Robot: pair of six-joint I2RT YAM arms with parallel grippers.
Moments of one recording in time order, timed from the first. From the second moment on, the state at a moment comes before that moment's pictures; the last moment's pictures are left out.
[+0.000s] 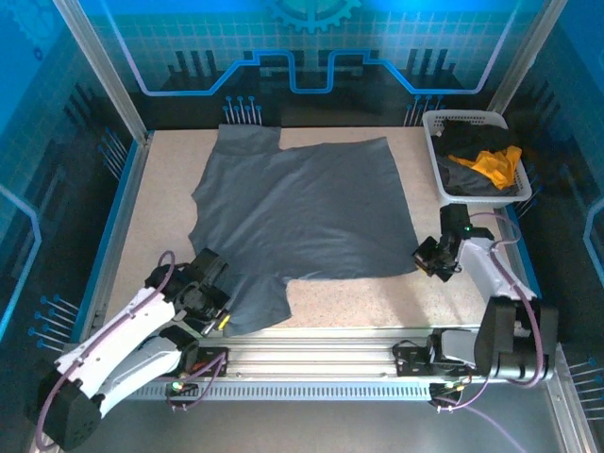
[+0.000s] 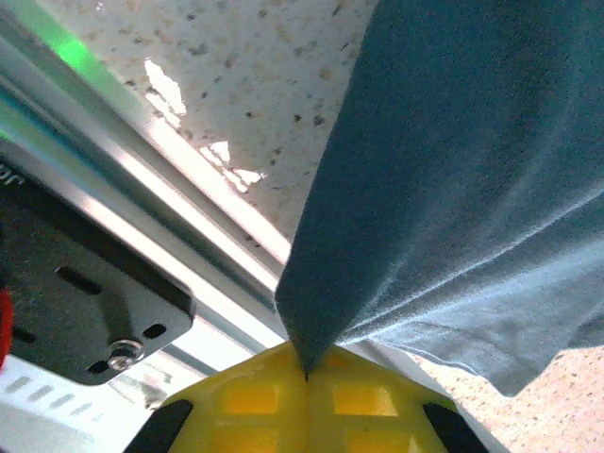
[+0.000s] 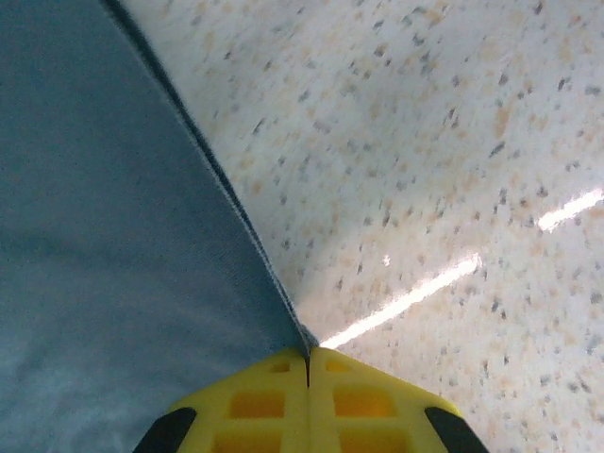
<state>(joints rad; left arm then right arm) -0.49 0.82 0.58 -1.21 0.19 -1.50 -0.07 1.22 0.73 -0.84 -0.15 0.74</state>
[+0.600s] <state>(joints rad) -0.46 0.88 0.84 -1.27 0.10 -1.44 0.02 0.94 0.71 -1.09 -0.03 0.81</state>
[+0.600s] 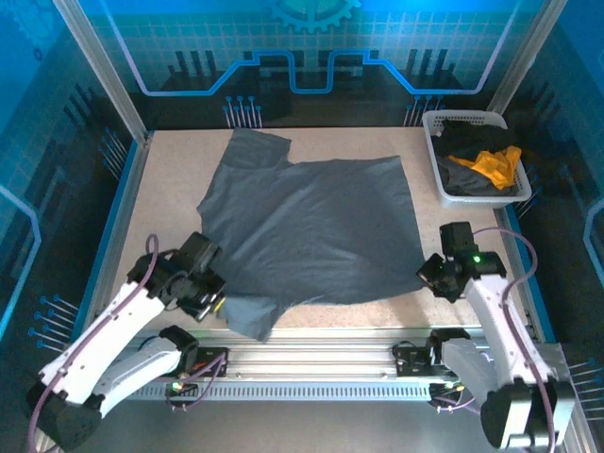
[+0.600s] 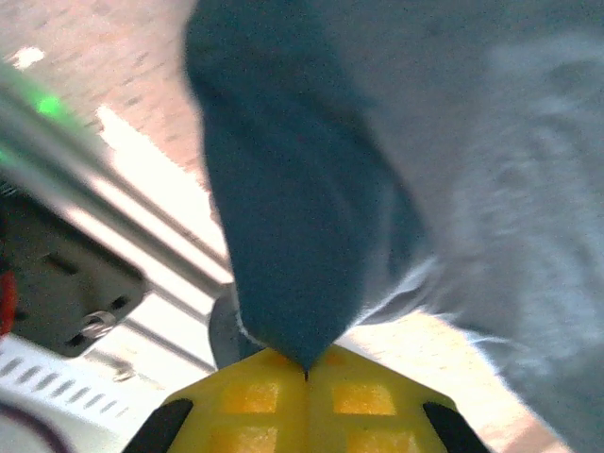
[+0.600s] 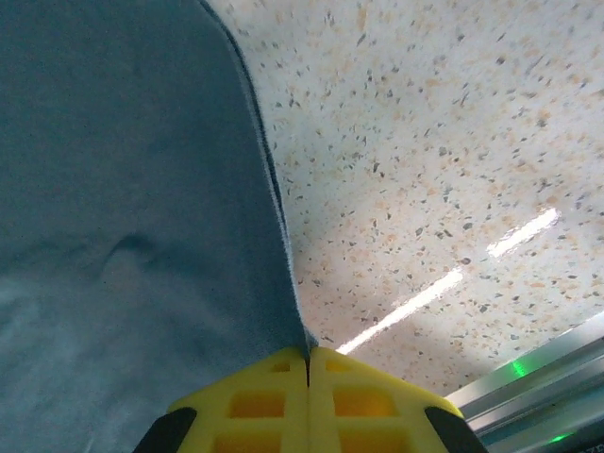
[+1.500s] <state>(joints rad) -0.08 1.55 1.24 -0.76 0.11 -1.12 0.01 1.75 1.34 -0.99 -0.02 0.77</state>
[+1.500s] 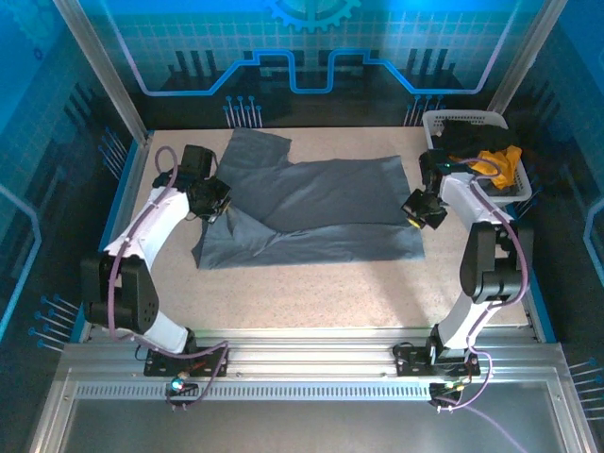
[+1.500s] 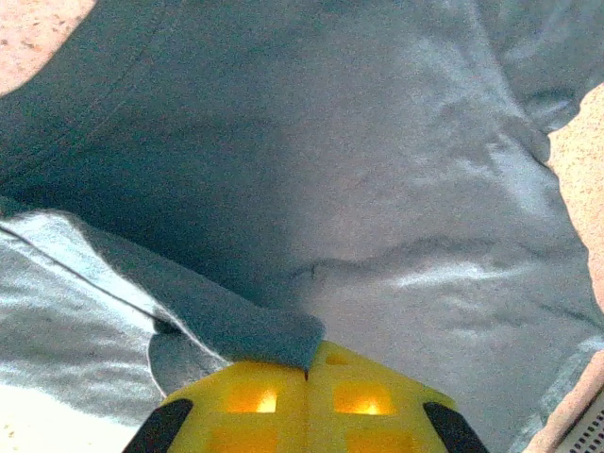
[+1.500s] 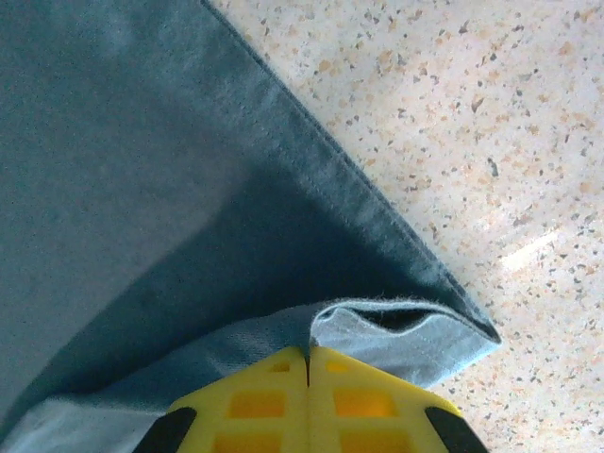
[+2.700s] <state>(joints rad) -0.01 1.64 0.88 -0.64 0.18 -1.19 0.09 1.84 1.15 -0.90 -0.06 0.66</state>
